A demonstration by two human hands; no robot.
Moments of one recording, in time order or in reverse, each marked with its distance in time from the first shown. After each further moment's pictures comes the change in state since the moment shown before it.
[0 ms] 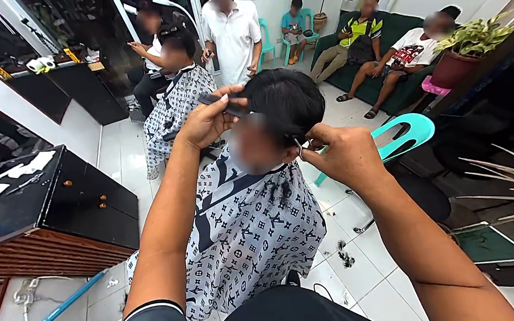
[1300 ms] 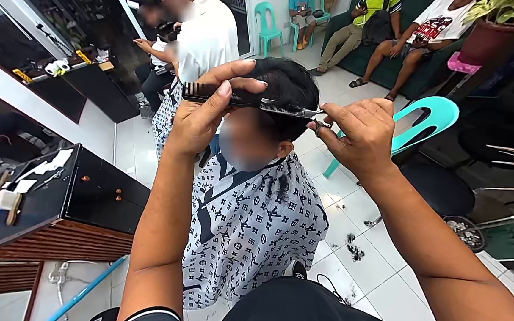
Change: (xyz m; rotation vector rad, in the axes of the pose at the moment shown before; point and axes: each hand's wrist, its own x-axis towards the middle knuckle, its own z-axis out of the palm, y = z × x) left_hand -0.005 0.043 0.087 0.329 -0.119 0.389; right_hand -0.018 0.057 0.014 -0.121 0.469 -0.169
